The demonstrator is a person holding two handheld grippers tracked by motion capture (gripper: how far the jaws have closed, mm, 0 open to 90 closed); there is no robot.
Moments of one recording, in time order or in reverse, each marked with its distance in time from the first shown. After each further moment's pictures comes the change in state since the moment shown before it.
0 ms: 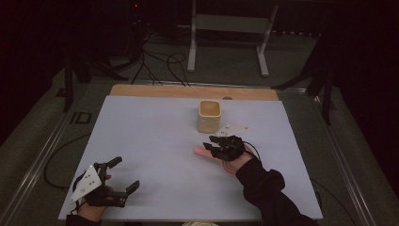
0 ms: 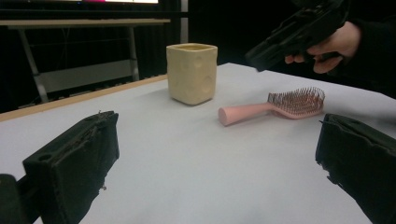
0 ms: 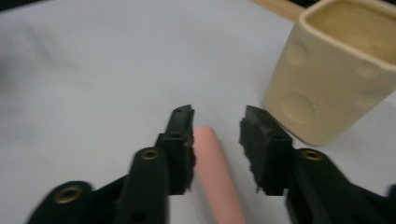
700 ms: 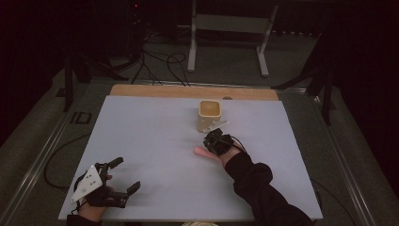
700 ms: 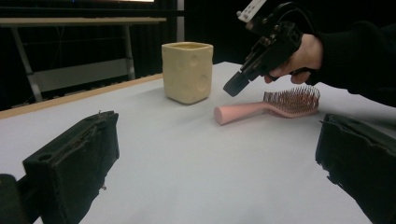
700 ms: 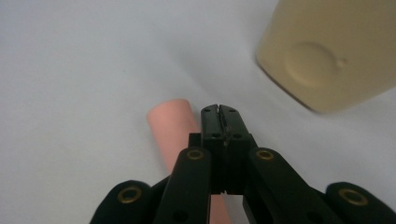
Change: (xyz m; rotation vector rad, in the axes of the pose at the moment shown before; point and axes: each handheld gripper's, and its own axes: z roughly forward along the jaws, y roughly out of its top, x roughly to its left) left arm -0.001 -0.001 0.001 0.004 -0.014 -0.004; right arm -0.008 0.002 0.054 0.267 -0.087 0.026
